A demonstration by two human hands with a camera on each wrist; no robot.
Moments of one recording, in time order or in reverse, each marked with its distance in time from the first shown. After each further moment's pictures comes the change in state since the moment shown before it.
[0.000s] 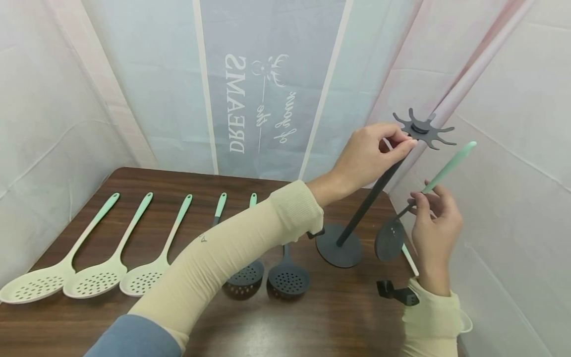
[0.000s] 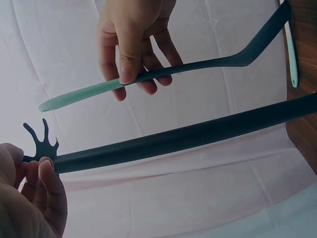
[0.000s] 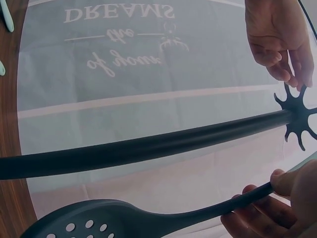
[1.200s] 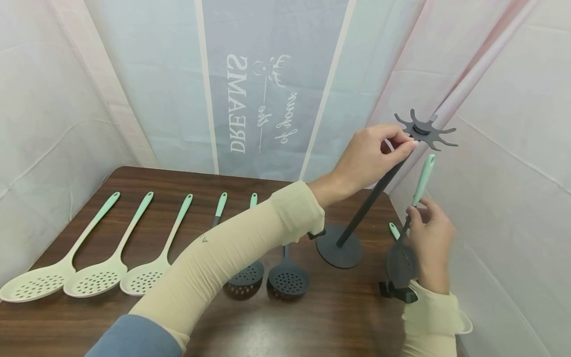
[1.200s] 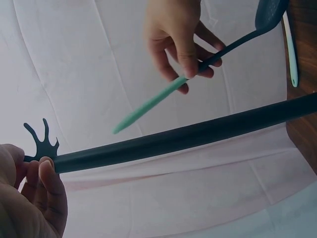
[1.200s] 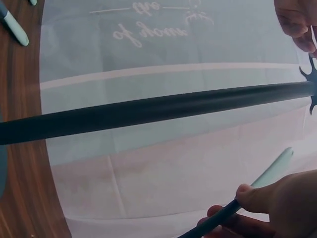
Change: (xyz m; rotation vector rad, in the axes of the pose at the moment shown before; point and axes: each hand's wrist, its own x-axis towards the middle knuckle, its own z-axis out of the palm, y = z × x) left_hand 0.001 0.000 -0.003 0.017 -0.007 0.009; right_hand 0.003 0.031 -0.005 -0.393 -0.214 0.131
